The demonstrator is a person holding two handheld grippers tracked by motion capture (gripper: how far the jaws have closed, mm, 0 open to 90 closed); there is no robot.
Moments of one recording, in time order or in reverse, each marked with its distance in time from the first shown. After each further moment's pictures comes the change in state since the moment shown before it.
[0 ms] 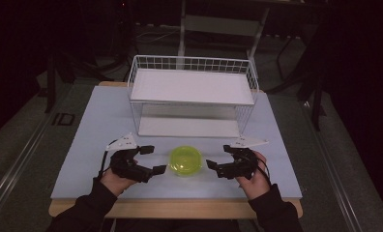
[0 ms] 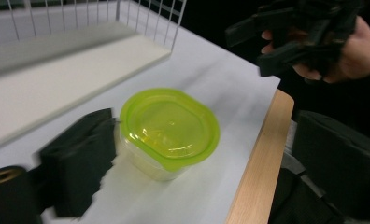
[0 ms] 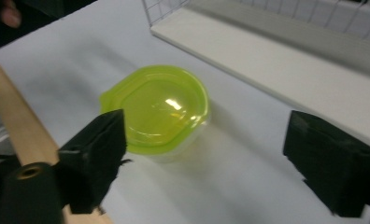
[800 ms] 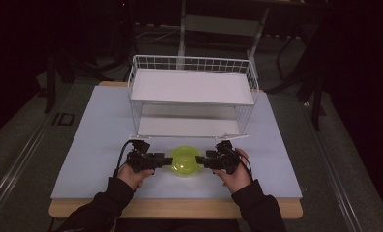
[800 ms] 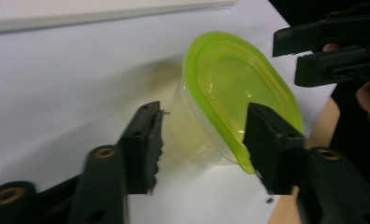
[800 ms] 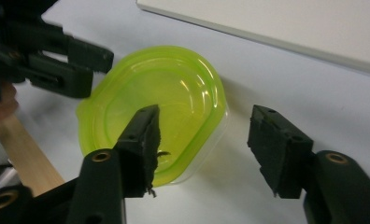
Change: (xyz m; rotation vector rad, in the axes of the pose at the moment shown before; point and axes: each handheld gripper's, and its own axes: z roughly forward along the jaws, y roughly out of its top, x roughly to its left) left arm 0.040 -0.023 0.059 0.168 0.088 -0.349; right arm -0.006 -0.003 0.060 0.123 0.045 0.226
